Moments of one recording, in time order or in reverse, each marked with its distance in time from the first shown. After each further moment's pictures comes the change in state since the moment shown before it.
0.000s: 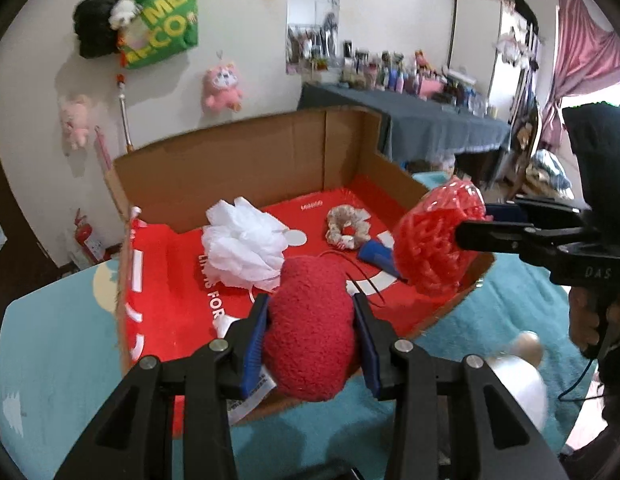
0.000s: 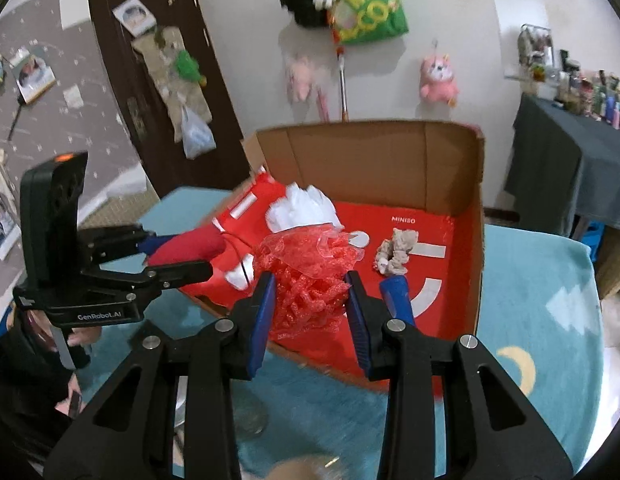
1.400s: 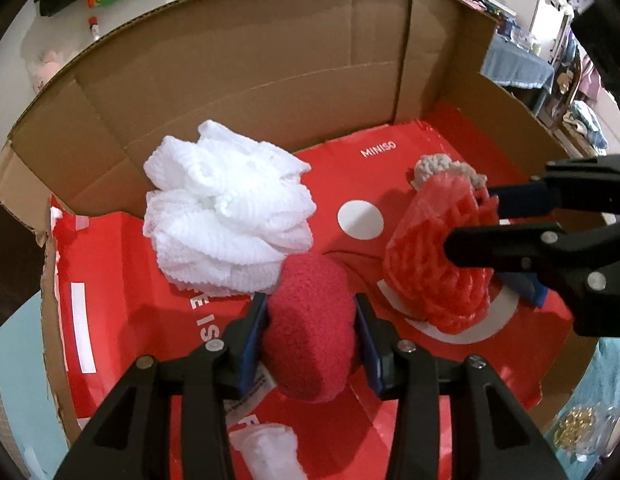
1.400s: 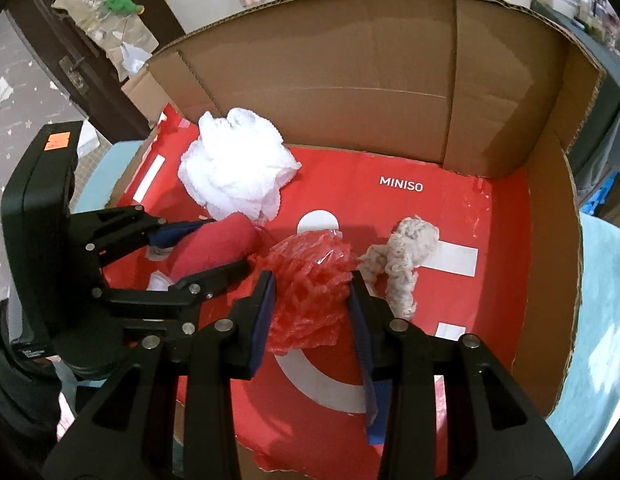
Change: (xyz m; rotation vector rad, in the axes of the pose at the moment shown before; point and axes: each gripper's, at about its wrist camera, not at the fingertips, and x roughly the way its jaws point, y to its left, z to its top) left arm 0.138 0.034 0.038 0.017 0.314 0.067; right arm 0.154 -0.051 0.052 0.119 0.390 -0.048
